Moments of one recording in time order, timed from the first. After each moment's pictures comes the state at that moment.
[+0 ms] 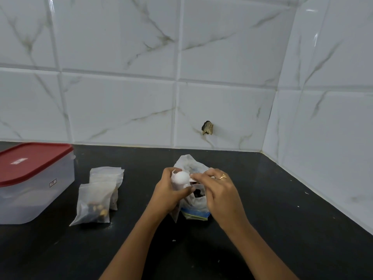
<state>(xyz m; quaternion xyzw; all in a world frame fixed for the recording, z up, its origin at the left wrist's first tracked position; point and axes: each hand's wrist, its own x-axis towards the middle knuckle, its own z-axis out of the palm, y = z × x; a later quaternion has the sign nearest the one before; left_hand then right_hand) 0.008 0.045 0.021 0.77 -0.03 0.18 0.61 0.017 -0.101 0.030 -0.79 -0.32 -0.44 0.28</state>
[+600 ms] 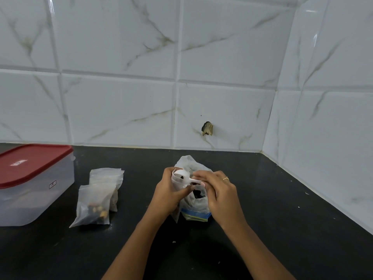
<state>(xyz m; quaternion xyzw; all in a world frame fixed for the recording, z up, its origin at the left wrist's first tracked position) 0.005 0.041 0.026 0.78 -0.04 0.20 0.59 0.018 -0.102 0.026 -0.80 -0.31 -0.34 0.38</state>
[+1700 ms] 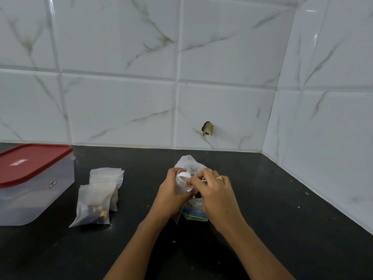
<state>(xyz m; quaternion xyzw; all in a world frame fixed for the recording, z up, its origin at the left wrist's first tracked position) 0.002 0.035 0.028 0.80 -0.05 0.21 0.56 0.020 -0.095 0.027 -0.85 -0.32 -0.40 0.12</state>
